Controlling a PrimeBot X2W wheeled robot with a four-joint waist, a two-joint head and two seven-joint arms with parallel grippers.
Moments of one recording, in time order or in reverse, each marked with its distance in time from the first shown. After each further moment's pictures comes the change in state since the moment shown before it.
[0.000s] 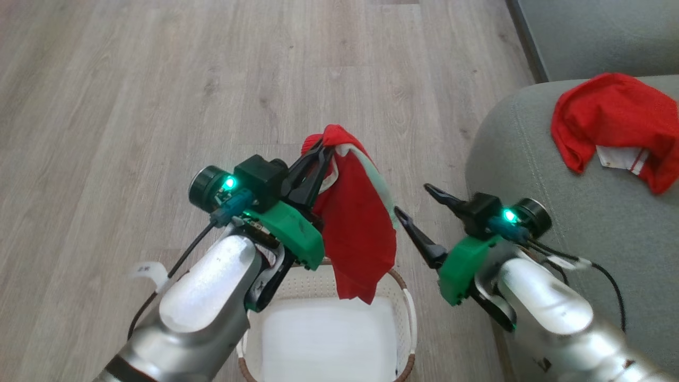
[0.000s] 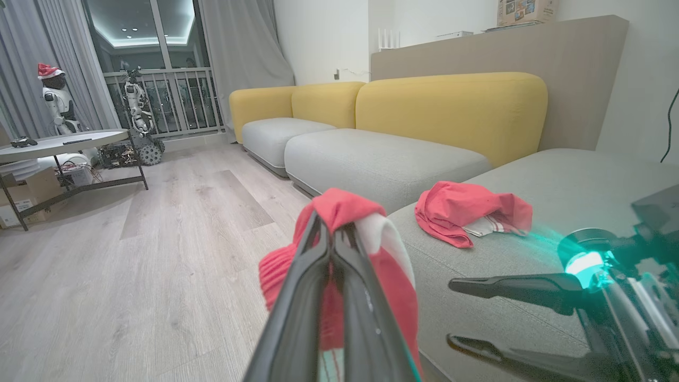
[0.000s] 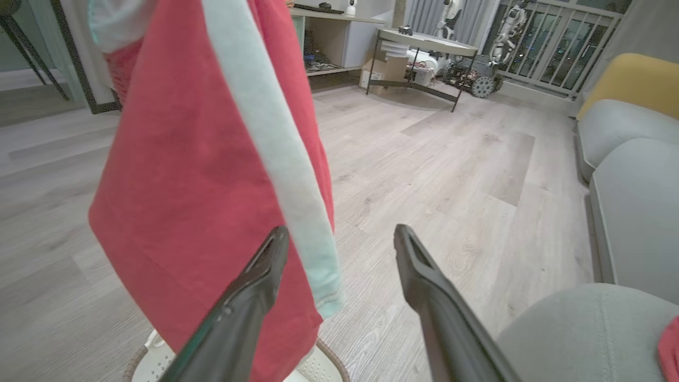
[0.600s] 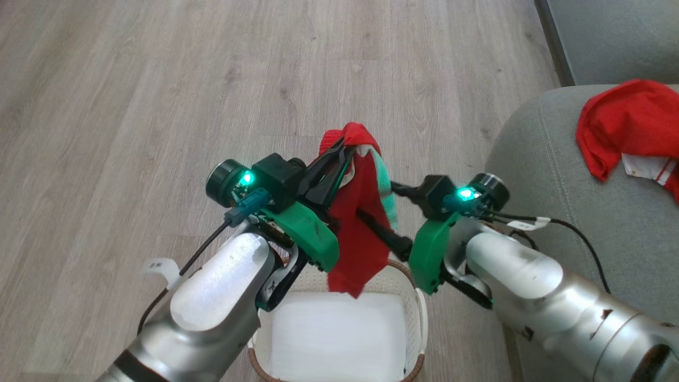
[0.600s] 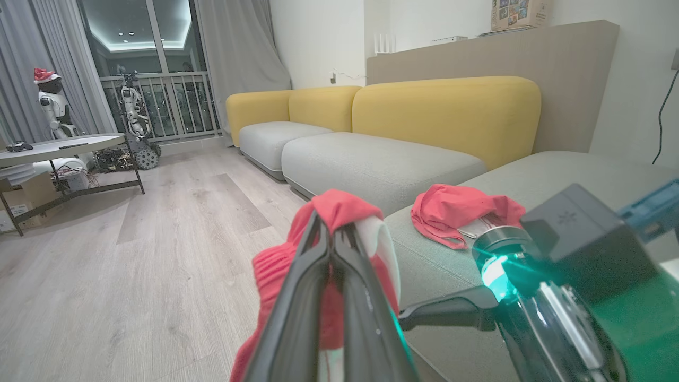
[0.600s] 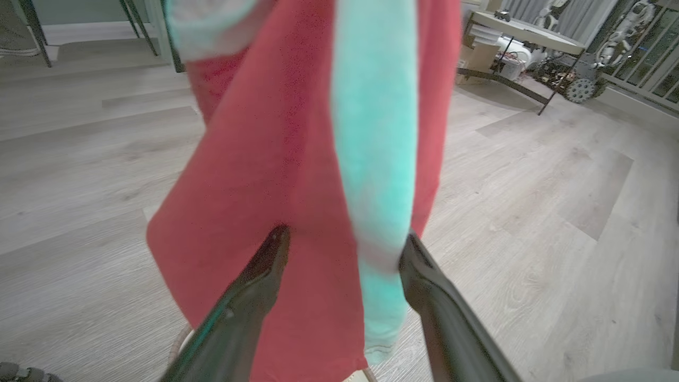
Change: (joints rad) left arm -0.023 -0.017 -0.040 -0.023 0.001 -0.017 0.000; right arm -0.278 0.002 0.462 0.125 0.319 0.000 0.000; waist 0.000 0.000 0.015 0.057
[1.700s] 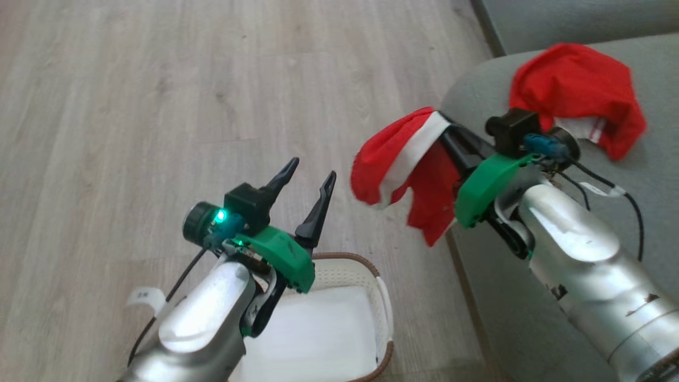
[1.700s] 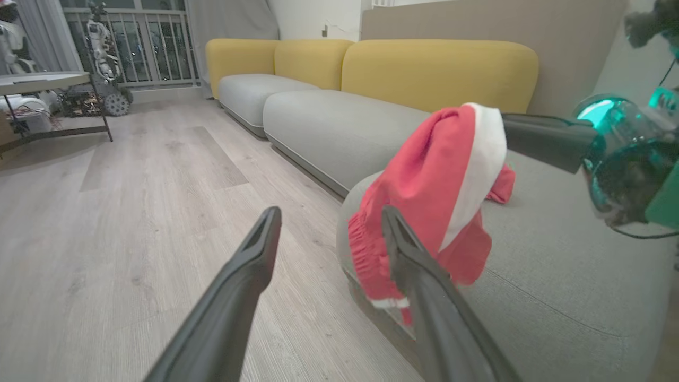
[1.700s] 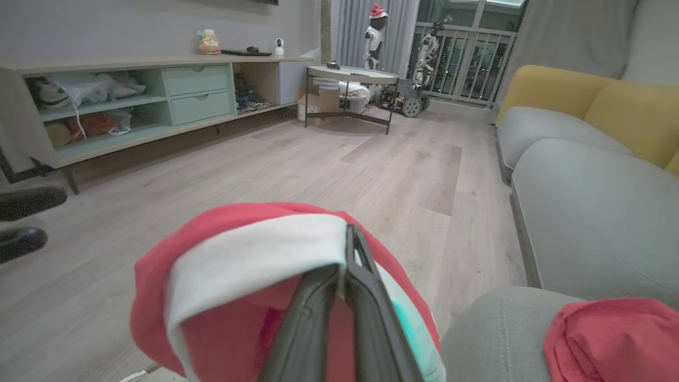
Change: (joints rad) left arm 0.092 0.013 0.050 0.086 -0.037 0.037 -0.030; right arm 0.029 -0.014 -0.423 -0.020 -0.137 0.000 0.000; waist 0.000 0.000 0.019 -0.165
